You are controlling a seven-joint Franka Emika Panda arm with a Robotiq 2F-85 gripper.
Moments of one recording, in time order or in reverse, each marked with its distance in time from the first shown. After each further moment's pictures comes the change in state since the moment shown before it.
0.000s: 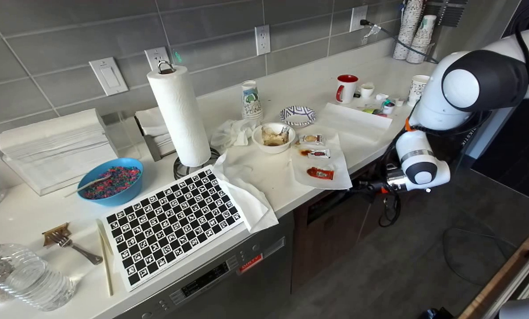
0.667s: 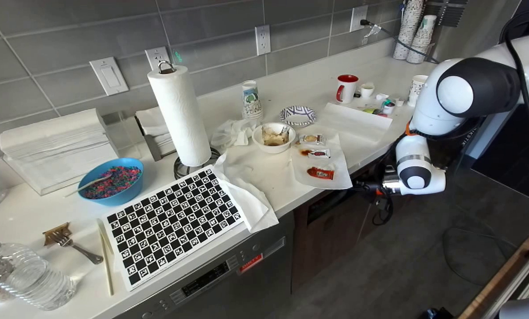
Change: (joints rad) arm 0.003 0.041 0.022 0.023 0.184 0.000 -0.134
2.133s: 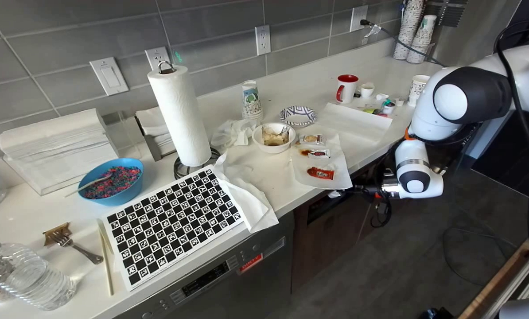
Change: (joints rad) arm -0.027 0.060 0.016 0.049 -0.013 -0.036 -0.047
